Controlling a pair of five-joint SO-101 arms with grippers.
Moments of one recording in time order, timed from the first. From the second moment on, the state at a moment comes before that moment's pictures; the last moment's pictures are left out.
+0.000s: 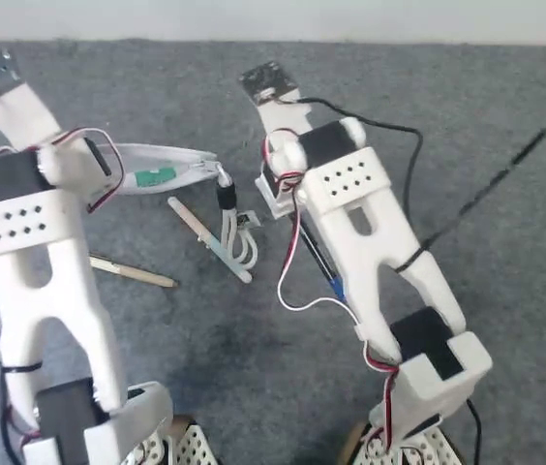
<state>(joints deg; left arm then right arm) -21.0 -14.3 3.4 86.5 22.2 -29.5 9.2 -16.4 85.8 2.8</state>
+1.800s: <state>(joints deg) -21.0 -14.3 3.6 86.5 22.2 -40.4 -29.5 -1.7 87.1 -3.5</state>
